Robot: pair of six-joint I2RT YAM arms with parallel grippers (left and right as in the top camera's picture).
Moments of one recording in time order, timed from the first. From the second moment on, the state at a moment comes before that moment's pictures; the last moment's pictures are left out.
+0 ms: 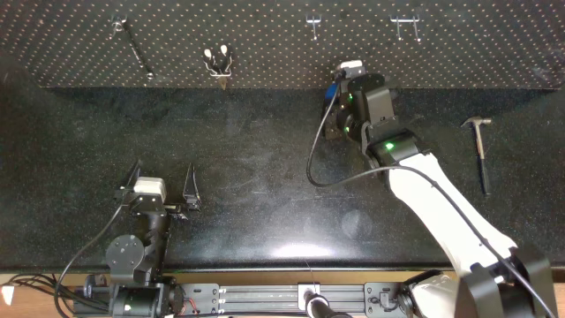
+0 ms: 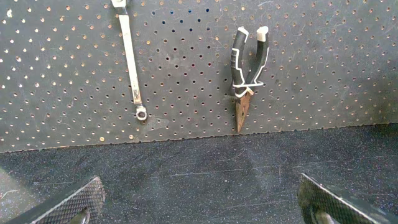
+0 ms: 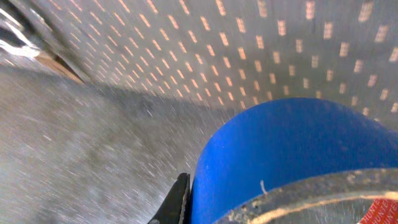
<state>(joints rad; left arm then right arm) -0.02 0.01 0.01 -0.07 0.04 0.02 0.36 1.47 0.93 -0.14 -0.13 0.24</state>
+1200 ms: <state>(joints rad) -0.02 0.01 0.01 -0.07 0.04 0.02 0.57 1.65 1.23 0.16 0.24 0.52</state>
